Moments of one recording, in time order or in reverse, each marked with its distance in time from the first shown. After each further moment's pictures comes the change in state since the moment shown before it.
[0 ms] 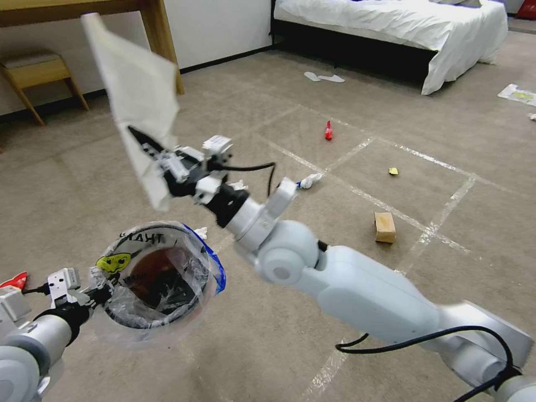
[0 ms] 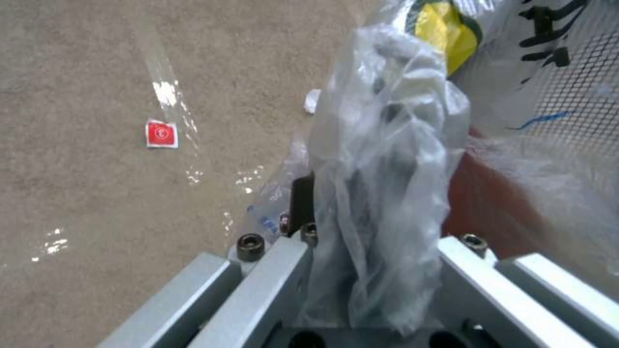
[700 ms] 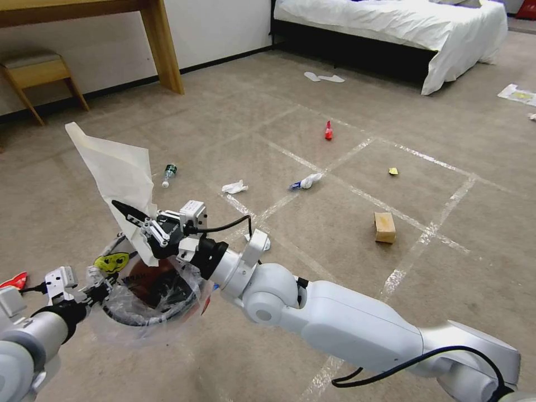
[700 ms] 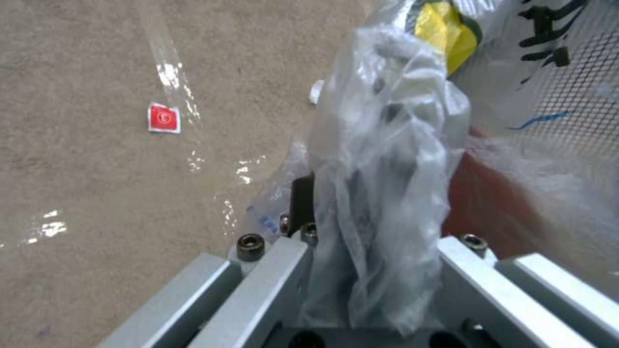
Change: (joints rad) left arm -0.007 0.044 -0.020 0.030 -0.126 0.000 -0.065; right arm -0.091 -0.039 -0.089 -0.050 -0.077 0.045 -0.058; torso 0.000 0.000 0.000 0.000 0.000
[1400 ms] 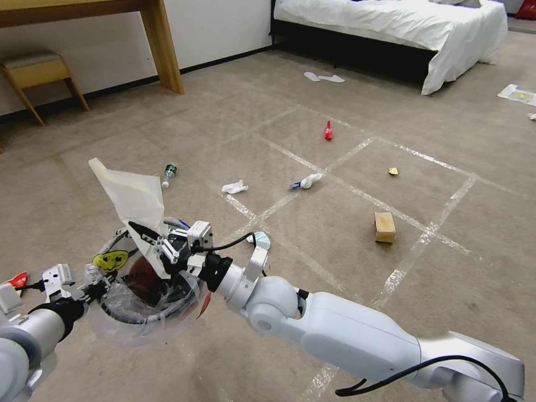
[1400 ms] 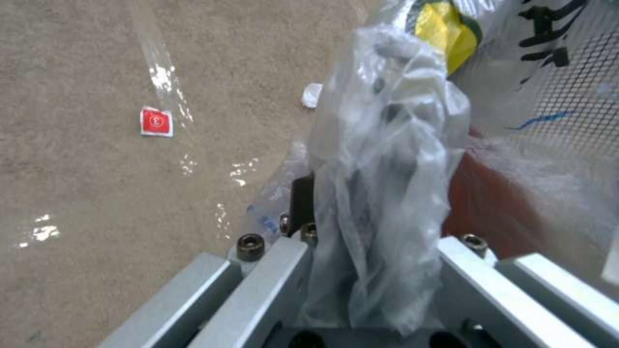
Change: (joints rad) left arm -0.003 0.012 -0.005 -0.013 -0.031 0.000 -0.015; right arm -0.061 0.015 -0.047 -0.070 -0.050 0.037 -0.016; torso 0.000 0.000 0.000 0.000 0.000
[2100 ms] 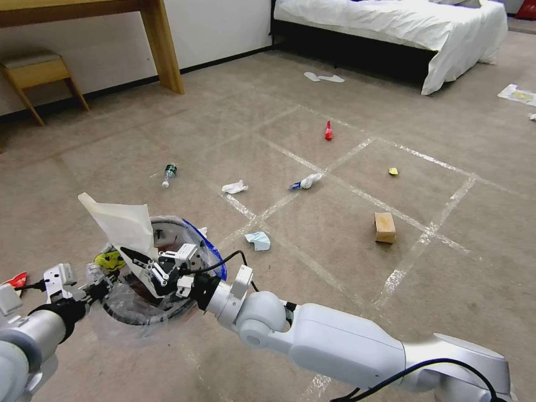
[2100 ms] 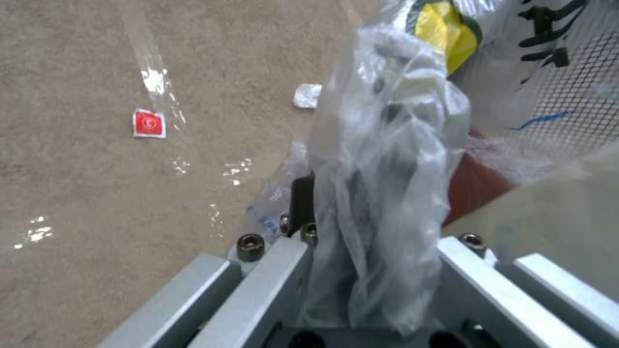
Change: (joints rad) left arm 0.017 -0.004 -0.005 -0.037 -0.004 0.000 -0.005; right arm 0.010 0.038 -0.063 -0.108 -0.029 0.042 -0.010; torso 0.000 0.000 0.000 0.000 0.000
